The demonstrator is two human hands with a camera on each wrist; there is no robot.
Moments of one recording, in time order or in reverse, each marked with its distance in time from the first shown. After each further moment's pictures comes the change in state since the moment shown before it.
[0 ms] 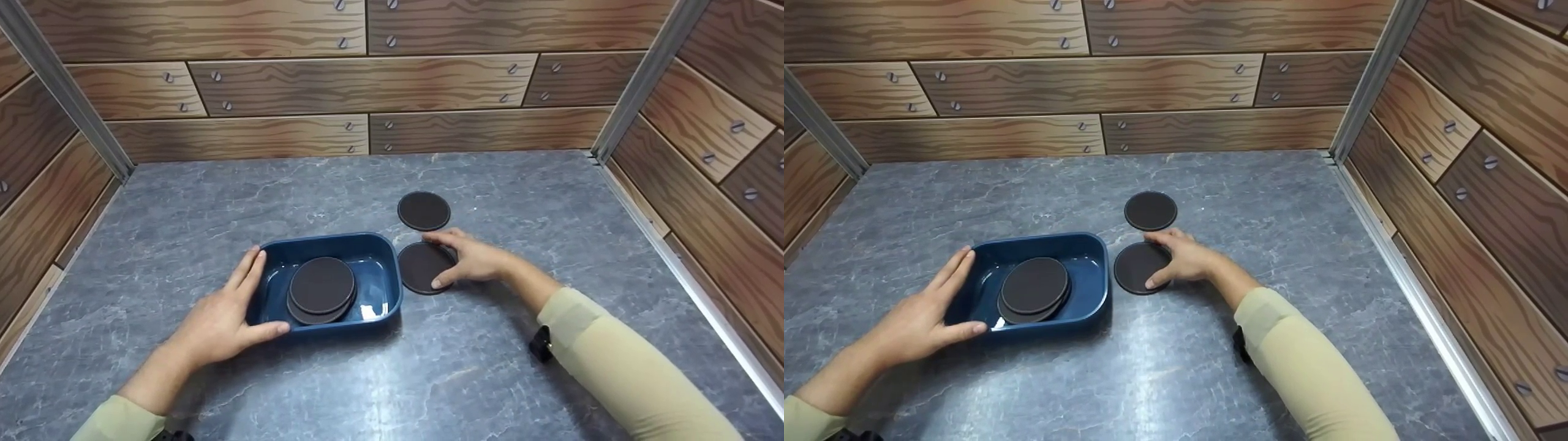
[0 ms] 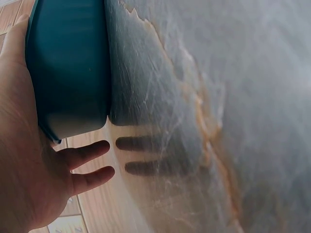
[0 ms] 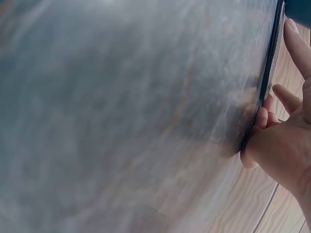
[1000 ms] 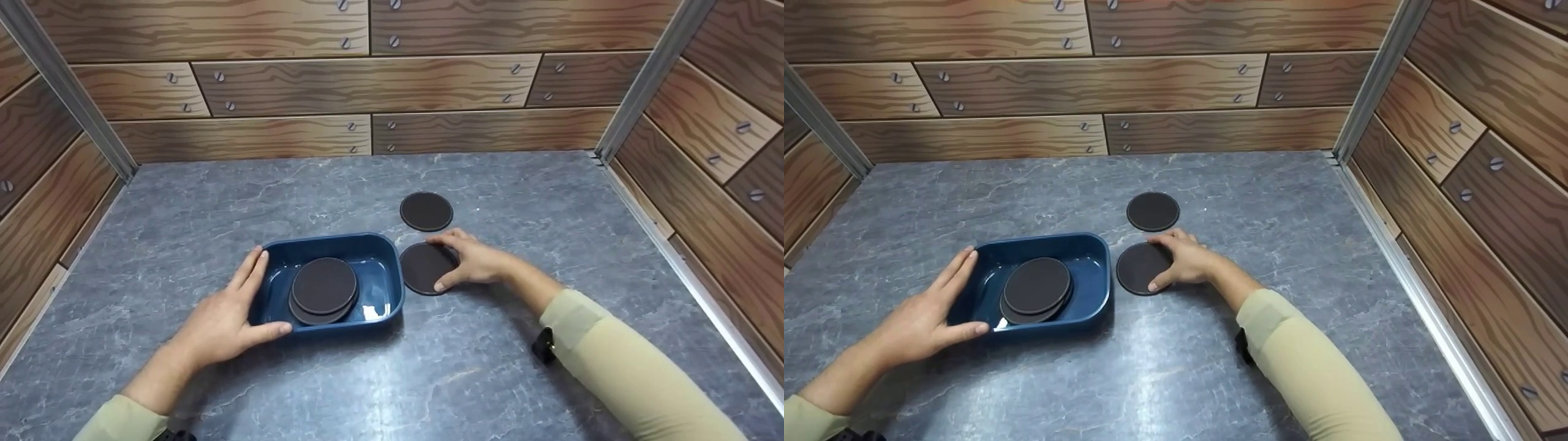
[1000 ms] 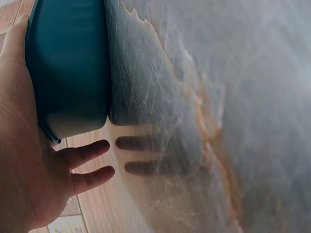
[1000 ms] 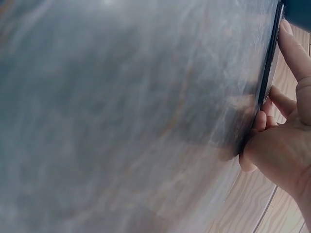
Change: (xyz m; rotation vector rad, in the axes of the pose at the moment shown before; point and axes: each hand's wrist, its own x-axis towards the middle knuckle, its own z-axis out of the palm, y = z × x) left_hand 0.000 0.000 -0.001 0.001 -0.001 -0.005; right_hand 0.003 0.001 0.004 -0.022 0.017 -0.011
